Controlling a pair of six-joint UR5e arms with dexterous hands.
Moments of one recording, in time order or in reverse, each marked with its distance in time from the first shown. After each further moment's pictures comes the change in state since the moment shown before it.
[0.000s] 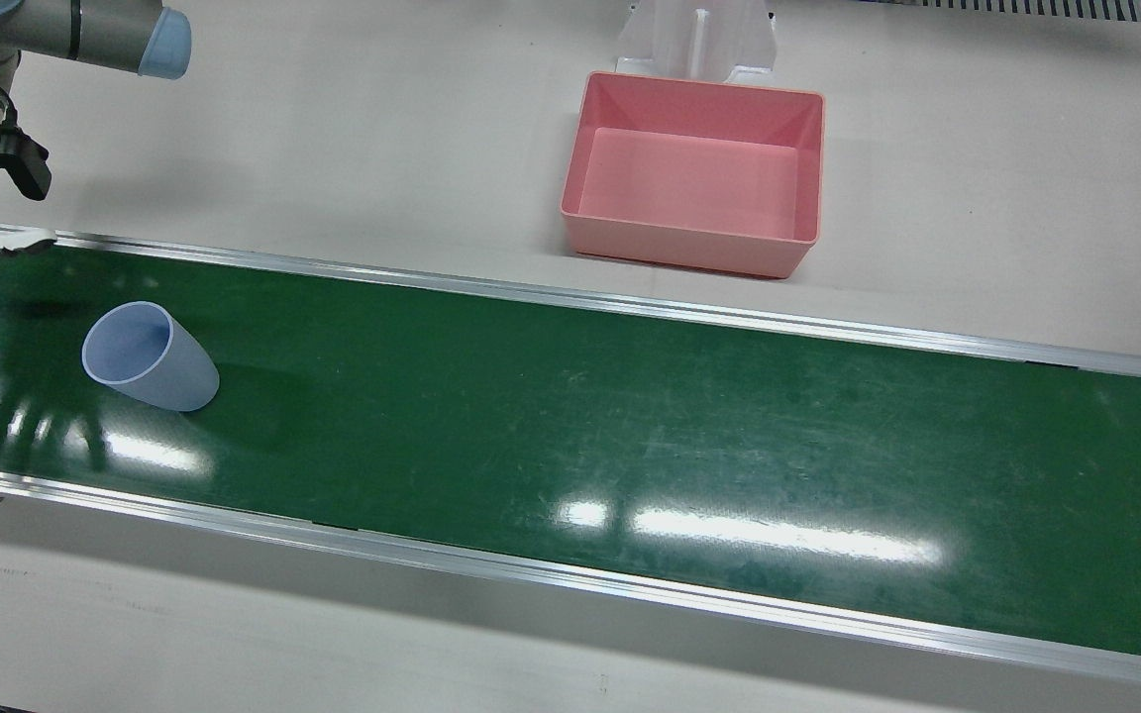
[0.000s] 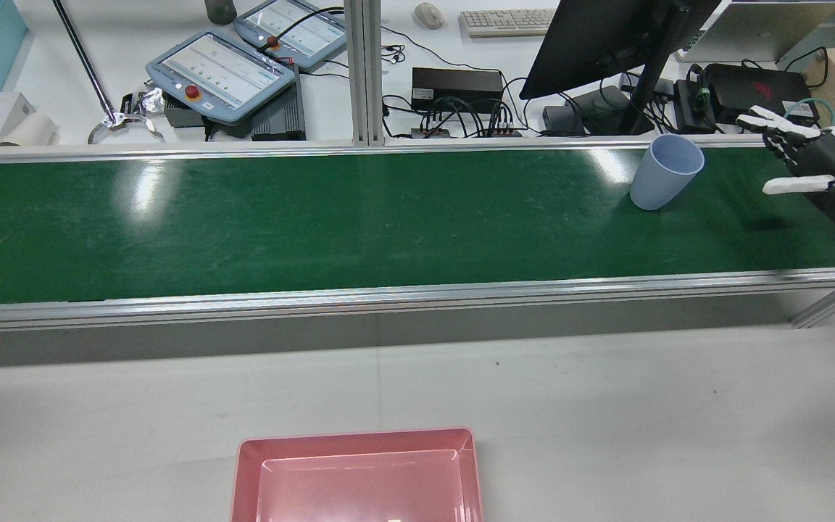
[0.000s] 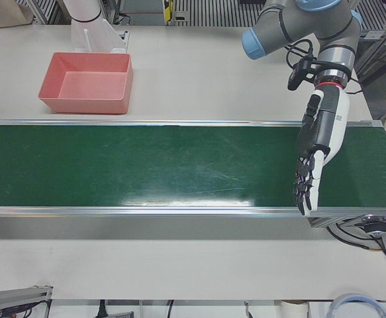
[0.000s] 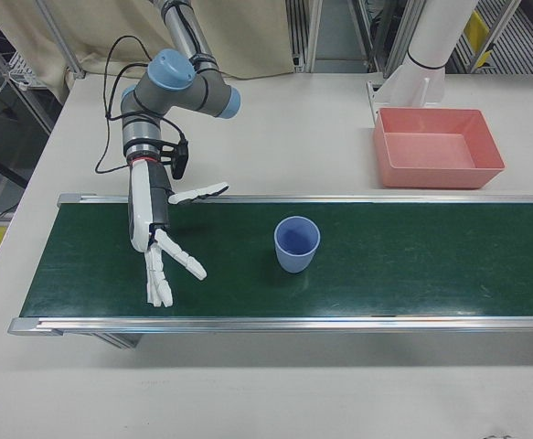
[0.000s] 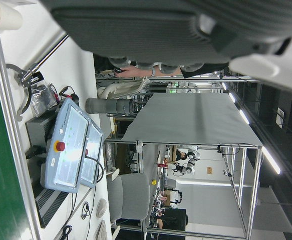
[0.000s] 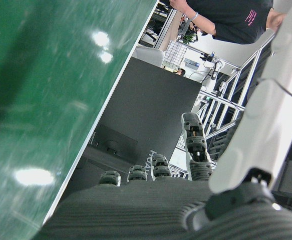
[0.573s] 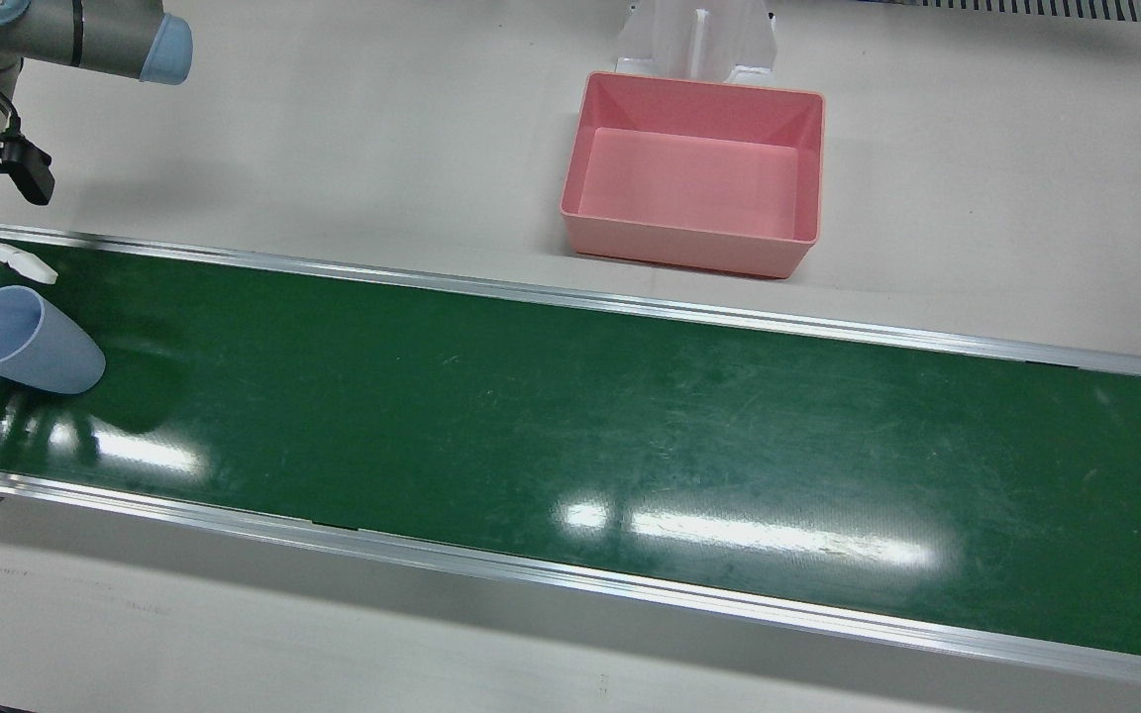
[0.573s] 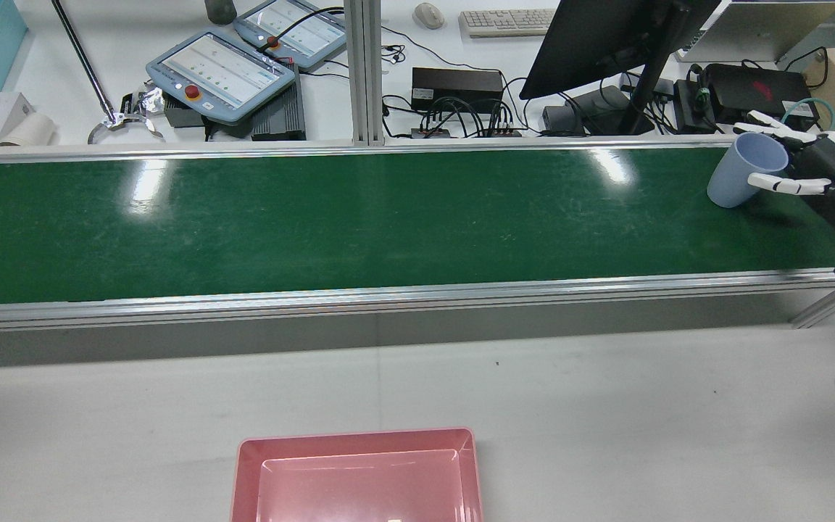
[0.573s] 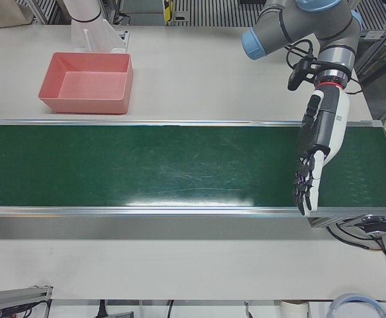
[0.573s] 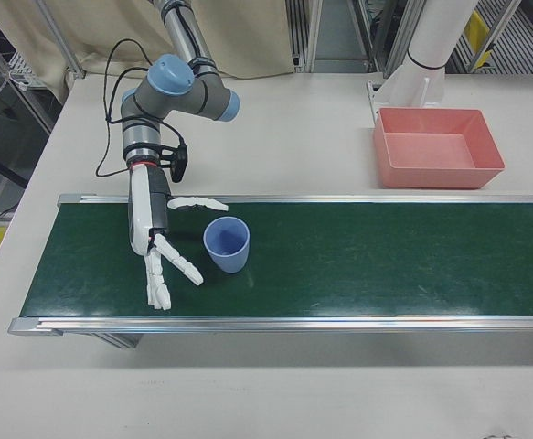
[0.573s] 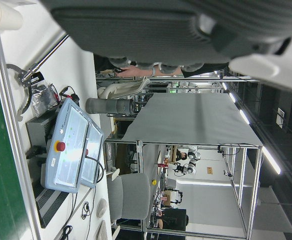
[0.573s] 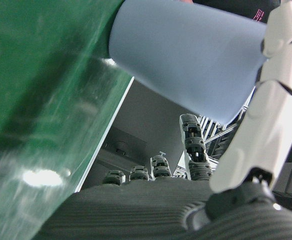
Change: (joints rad) left arm -0.001 0.000 0.000 0.000 0.000 0.000; right arm -0.005 0.005 -0.019 0.002 0.000 0.005
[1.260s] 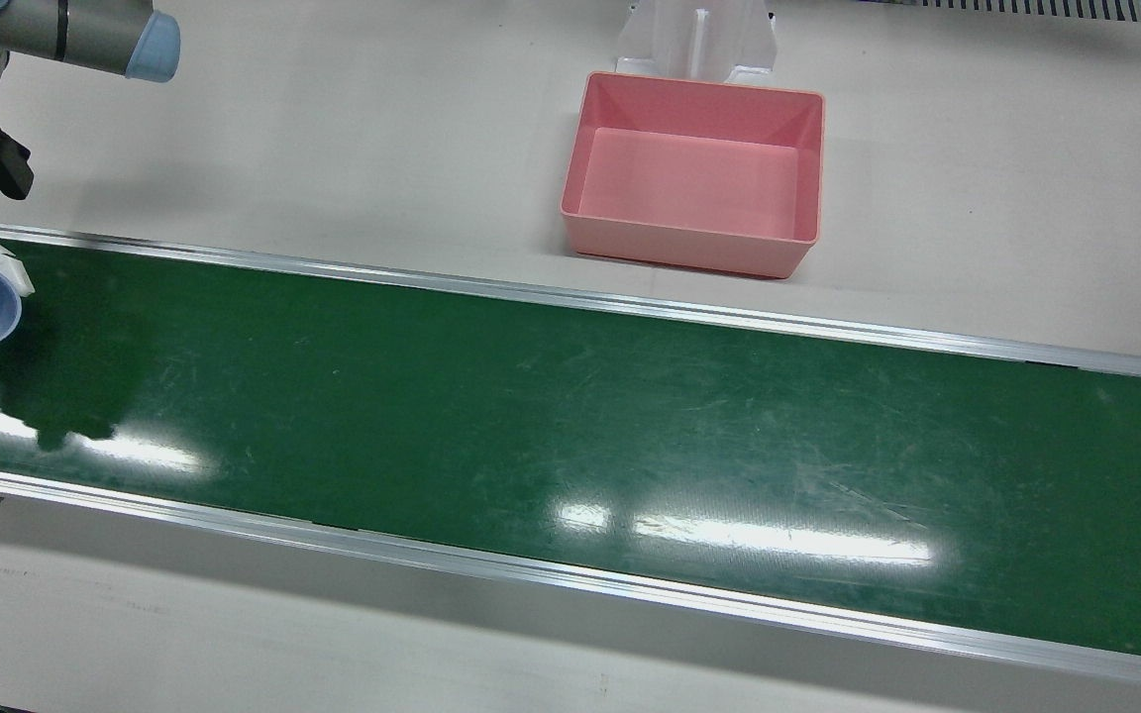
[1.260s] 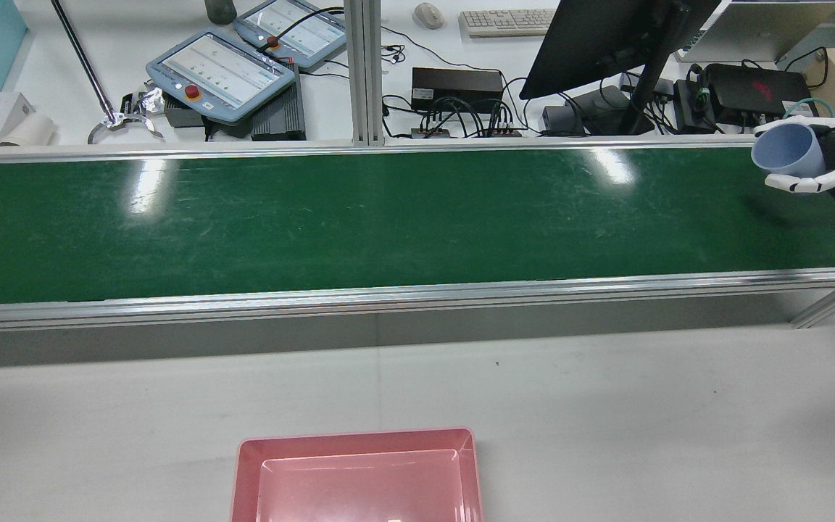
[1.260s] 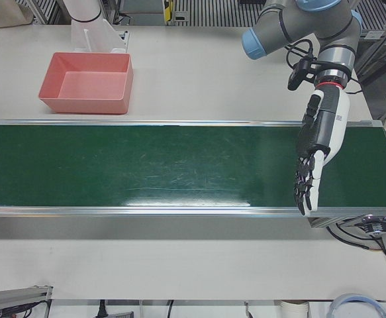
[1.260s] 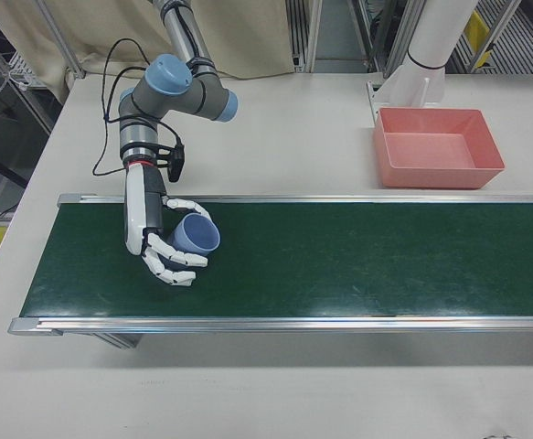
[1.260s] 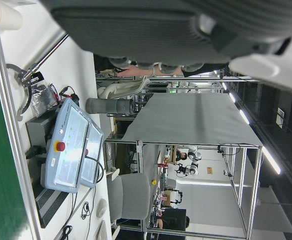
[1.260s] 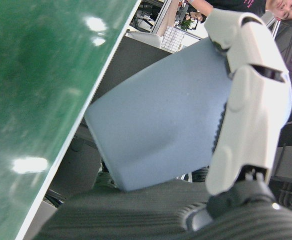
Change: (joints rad) left arm 0.000 0.000 0.000 0.000 0.000 0.000; right arm 0.044 -0.002 0.009 0.001 0.011 0.014
